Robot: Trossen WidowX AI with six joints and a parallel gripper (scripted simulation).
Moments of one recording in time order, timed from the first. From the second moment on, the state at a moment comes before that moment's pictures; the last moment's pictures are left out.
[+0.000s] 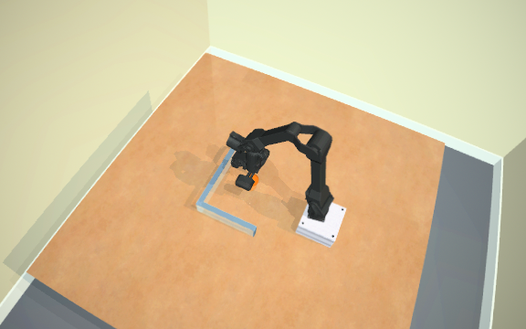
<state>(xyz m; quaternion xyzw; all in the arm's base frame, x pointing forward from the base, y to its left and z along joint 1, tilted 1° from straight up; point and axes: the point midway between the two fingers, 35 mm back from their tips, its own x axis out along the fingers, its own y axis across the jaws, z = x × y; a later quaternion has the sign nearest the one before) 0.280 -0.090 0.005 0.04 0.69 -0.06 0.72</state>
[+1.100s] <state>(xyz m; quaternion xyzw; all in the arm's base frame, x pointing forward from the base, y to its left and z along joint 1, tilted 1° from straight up) 0.285 -0.091 0.062 0.05 0.69 -0.06 0.72</state>
